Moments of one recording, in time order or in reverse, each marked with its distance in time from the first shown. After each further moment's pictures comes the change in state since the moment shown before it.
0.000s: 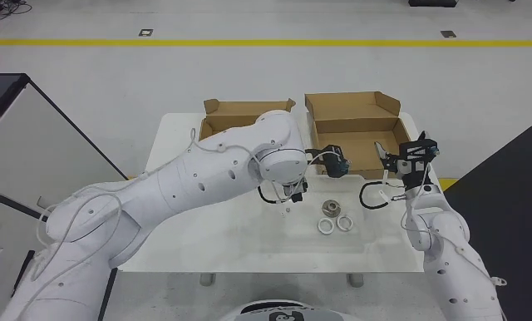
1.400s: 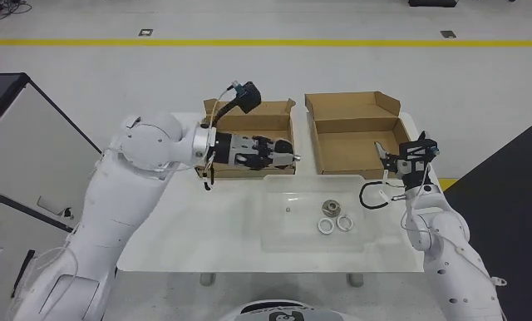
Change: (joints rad) left arm 0.555 0.241 -0.788 -0.174 -0.659 -0.260 0.355; right arm 0.000 0.000 0.000 0.000 0.000 0.000 0.000
